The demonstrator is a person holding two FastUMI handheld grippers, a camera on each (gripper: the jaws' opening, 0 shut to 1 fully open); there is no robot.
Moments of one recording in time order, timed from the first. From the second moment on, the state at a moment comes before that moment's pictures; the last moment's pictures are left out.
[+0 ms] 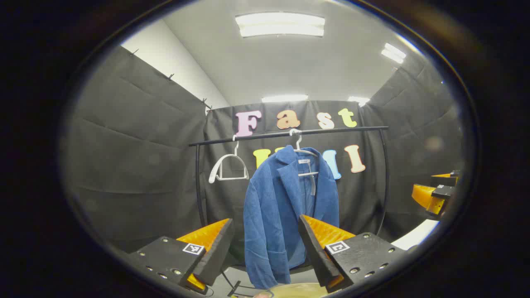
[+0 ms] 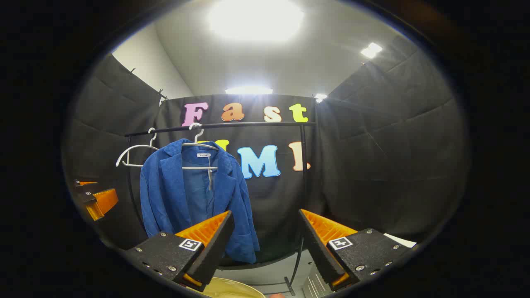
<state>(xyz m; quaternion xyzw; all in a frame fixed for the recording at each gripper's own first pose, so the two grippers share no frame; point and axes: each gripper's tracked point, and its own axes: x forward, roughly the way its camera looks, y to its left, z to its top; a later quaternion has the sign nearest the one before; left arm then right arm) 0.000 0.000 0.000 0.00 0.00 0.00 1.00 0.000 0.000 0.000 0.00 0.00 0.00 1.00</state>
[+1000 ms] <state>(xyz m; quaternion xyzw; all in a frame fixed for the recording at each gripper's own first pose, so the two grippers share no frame) -0.002 0.007 0.006 0.01 0.00 0.00 1.00 0.006 0.009 0.000 0.00 0.01 0.00 1.00</state>
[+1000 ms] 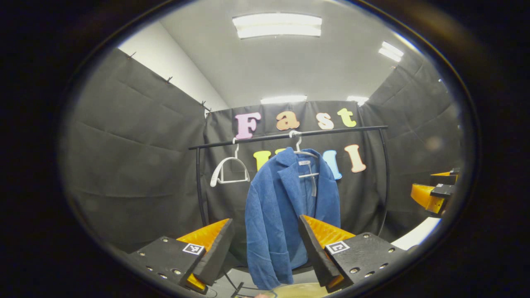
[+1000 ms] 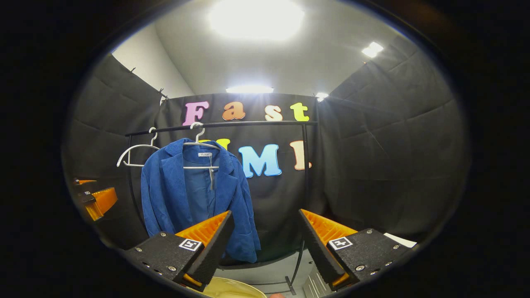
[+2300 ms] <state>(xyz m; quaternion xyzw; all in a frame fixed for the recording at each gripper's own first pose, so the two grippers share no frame) 0.072 -0.023 0.046 0.01 -0.01 0.02 1.00 0.100 0.043 0.059 0.02 -0.03 0.08 1.00</state>
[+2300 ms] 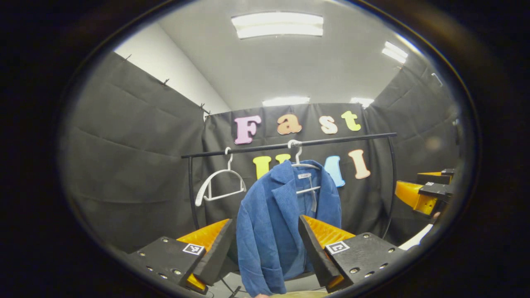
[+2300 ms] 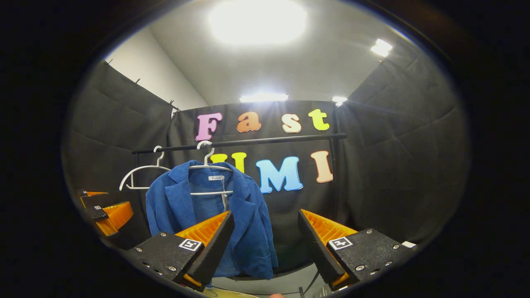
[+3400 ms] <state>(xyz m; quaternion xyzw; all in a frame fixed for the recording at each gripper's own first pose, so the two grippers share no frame) 0.186 -0.071 0.048 0.02 -0.01 0.04 1.00 0.240 0.078 0.058 0.04 -0.02 0.15 0.99</state>
